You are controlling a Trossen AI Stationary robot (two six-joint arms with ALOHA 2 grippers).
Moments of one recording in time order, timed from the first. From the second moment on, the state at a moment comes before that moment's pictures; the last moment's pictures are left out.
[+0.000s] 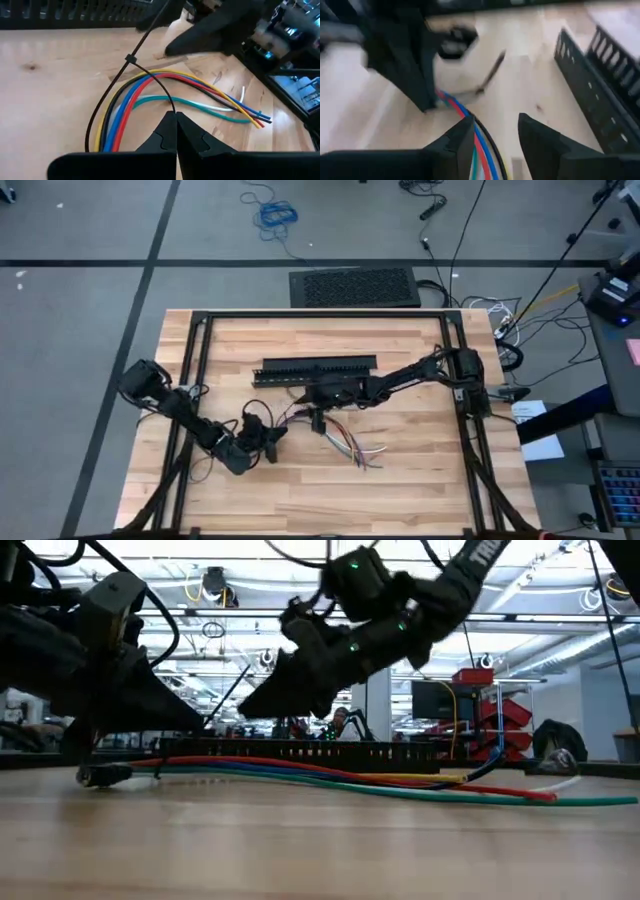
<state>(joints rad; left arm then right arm) -0.66 1.69 0.41 0.65 -0.97 -1.19 -0.01 2.02 1.08 0.57 -0.11 0.14</state>
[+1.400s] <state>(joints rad) -0.59 1.65 0.41 0.74 -0.83 -1.02 -0.05 1.99 1.09 0.41 -0.09 -0.01</state>
